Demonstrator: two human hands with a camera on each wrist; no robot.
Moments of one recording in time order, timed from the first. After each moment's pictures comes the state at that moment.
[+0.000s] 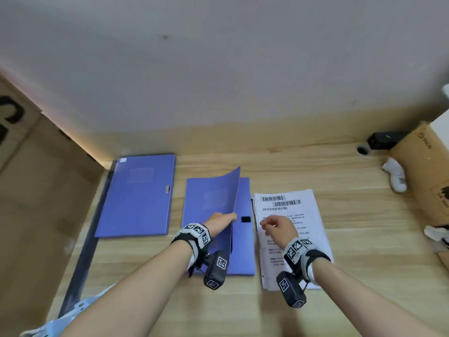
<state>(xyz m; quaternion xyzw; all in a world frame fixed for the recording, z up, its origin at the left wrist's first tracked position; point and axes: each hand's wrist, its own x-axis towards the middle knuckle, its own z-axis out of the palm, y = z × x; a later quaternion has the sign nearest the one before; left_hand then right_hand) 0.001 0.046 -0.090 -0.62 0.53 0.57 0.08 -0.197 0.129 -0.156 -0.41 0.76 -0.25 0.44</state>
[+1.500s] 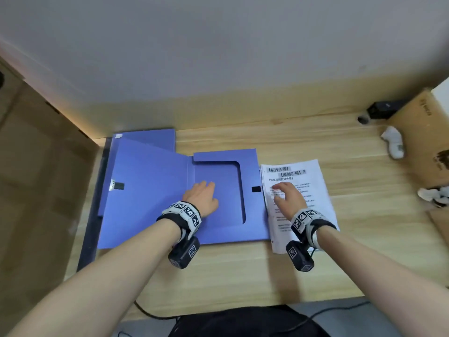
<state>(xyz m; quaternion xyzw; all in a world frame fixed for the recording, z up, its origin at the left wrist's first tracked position) 0.076 0.029 -0.113 -0.52 0.80 0.23 0.19 -0.184 0.135 -0.162 -0.50 0.79 -0.19 0.30</state>
